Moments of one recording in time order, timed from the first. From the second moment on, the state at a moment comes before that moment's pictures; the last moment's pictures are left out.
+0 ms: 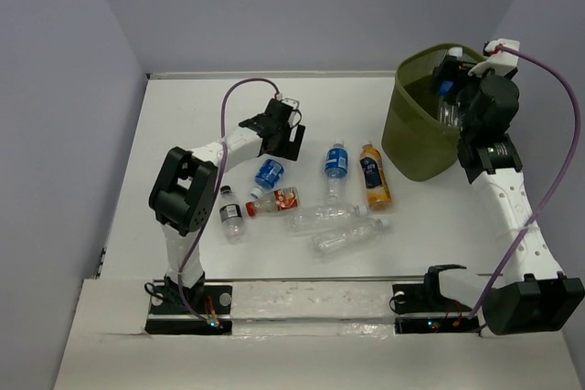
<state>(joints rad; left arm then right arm) -0.55 1.90 1.37 -0.37 -0.15 -0.17 0.05 1.14 1.20 -0.01 0.20 0.09</state>
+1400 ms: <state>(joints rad) -0.81 1.72 1.91 0.13 -0.08 -0.42 0.05 0.23 0.70 -0.37 -0.44 0.52</state>
